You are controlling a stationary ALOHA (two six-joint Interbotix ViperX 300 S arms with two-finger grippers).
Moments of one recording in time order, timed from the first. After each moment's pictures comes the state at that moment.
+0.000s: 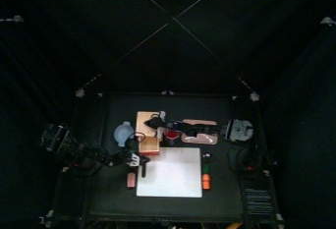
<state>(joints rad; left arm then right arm) -0.29 -0.12 1.06 -1.08 -0.47 -0.37 -0.33 0.43 0.21 -0.28 -0.33 -0.01</state>
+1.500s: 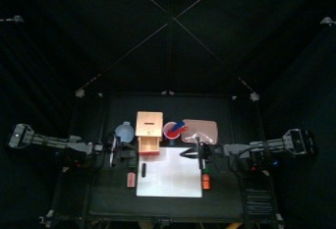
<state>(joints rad) -0.05 -0.75 1.27 -0.07 -0.44 -0.21 0.00 -0.47 0.98 -0.15 -0.34 0.00</state>
